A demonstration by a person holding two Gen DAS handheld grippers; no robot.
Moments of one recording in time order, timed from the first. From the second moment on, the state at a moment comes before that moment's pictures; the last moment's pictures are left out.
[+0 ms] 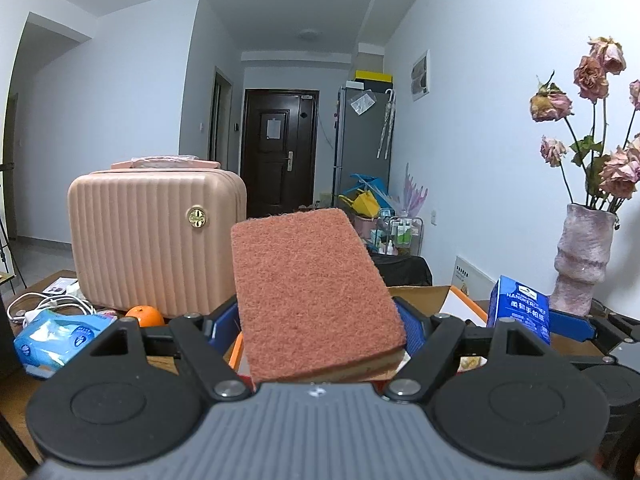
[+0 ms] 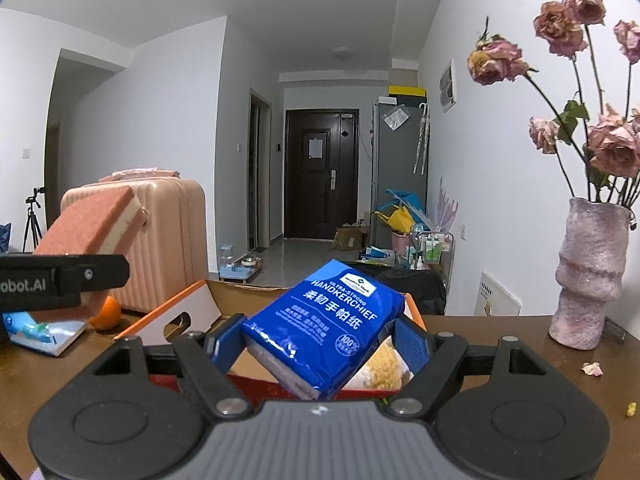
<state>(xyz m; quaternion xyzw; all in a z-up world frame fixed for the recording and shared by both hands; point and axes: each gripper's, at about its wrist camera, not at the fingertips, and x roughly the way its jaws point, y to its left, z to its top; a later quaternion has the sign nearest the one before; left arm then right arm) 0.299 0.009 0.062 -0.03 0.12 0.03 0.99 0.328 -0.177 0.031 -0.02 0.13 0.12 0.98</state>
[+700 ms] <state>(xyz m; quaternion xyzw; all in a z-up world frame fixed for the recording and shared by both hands) 0.387 0.013 0.060 -0.02 0.13 0.04 0.99 0.408 -0.159 0.036 -0.02 0.17 0.09 0.98</state>
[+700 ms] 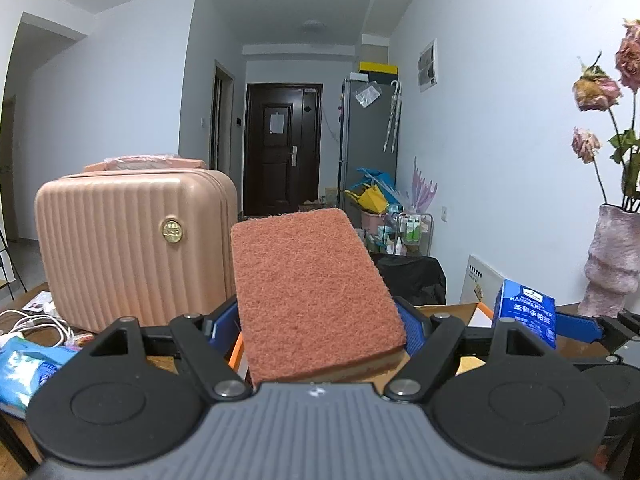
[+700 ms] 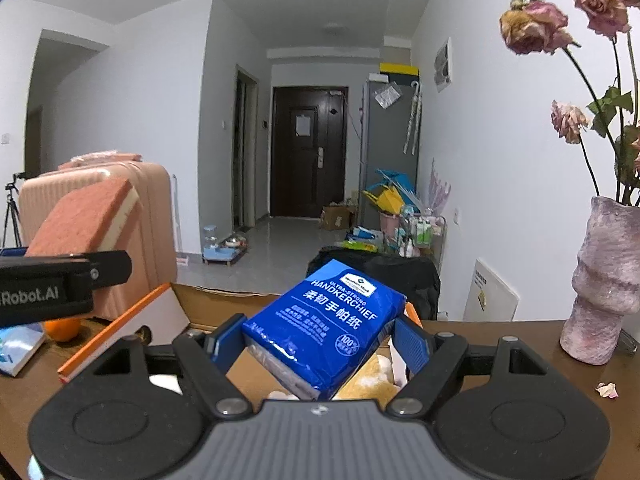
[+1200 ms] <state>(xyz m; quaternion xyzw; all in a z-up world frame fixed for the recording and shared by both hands) 0.449 0.018 0.040 0.00 0.20 0.04 0.98 0.461 -0.141 0.025 -0.06 0.22 0.08 0.97</state>
